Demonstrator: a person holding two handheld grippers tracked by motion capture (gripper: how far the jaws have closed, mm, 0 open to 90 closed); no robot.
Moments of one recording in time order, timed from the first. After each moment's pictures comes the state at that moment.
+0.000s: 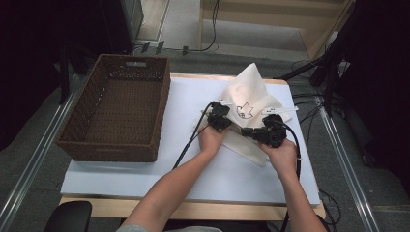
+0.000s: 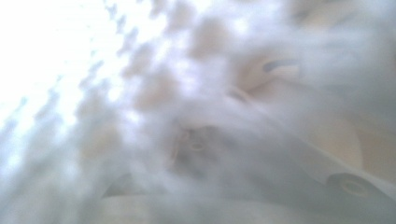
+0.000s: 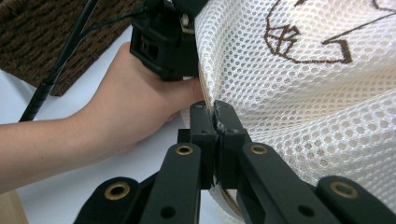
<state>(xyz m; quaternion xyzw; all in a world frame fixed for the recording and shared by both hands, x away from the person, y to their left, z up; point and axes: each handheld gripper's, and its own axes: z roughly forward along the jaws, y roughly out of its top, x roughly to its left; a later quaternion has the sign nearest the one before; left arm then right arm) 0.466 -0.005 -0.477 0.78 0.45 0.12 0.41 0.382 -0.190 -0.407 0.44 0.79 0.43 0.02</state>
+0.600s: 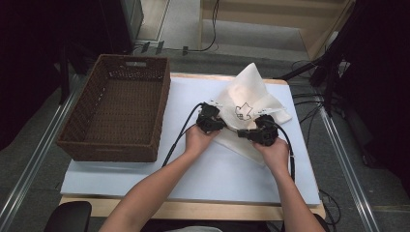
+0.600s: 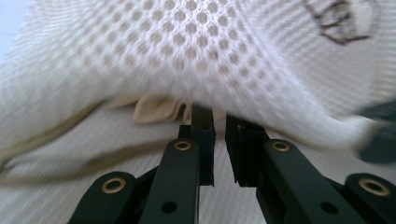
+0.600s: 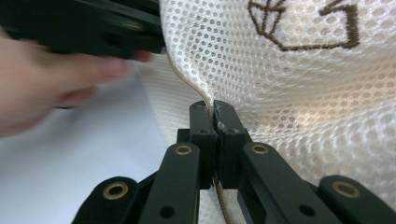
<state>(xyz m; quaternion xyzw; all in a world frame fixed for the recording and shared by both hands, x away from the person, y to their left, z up) 0.446 0.040 -0.457 0.81 0.41 0.05 0.41 0.403 -0.179 -0.437 0.46 0.80 0.39 0.02</state>
